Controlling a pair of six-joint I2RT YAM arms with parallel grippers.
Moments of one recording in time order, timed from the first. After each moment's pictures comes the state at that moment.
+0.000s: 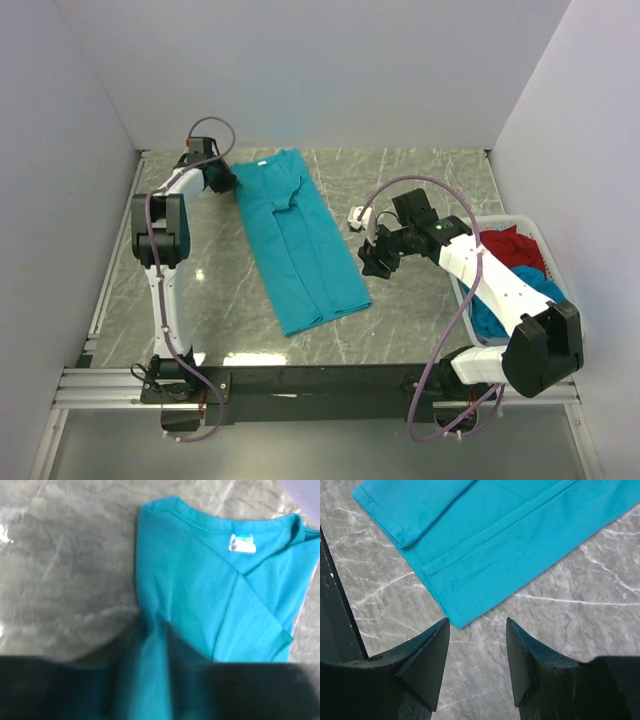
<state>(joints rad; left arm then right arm) 0.00 2.35 1.84 -0.27 0.17 -0.64 0.43 1.31 1.04 -0.71 -0.57 -0.66</state>
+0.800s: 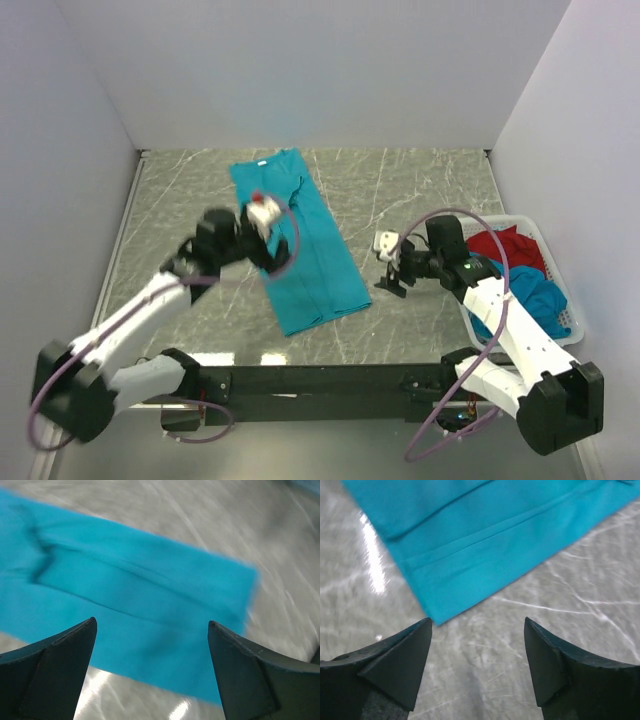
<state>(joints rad) -0.42 1.14 0.84 -0.08 0.34 0.04 0.31 1.01 0.76 -0.51 -0.69 -0.83</state>
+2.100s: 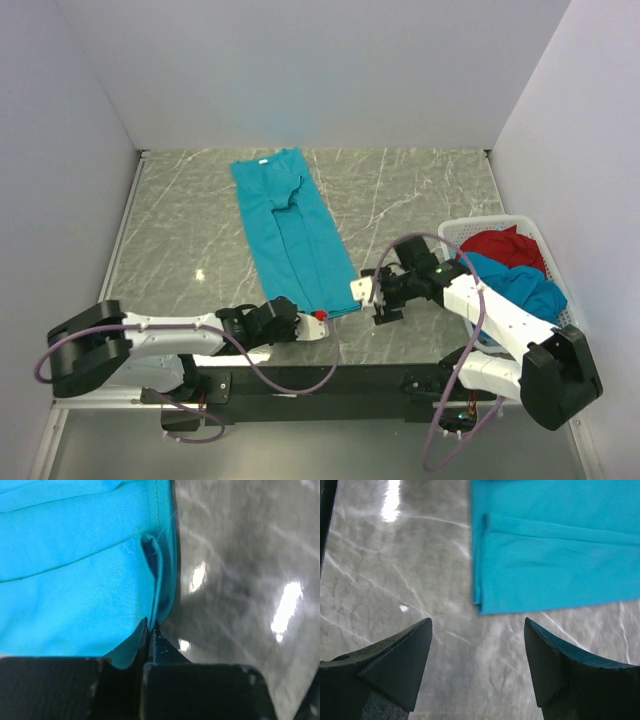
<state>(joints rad) -1.15 1.26 0.43 0.00 -0.19 0.45 0.47 1.13 0.67 -0.63 -0.66 -1.26</state>
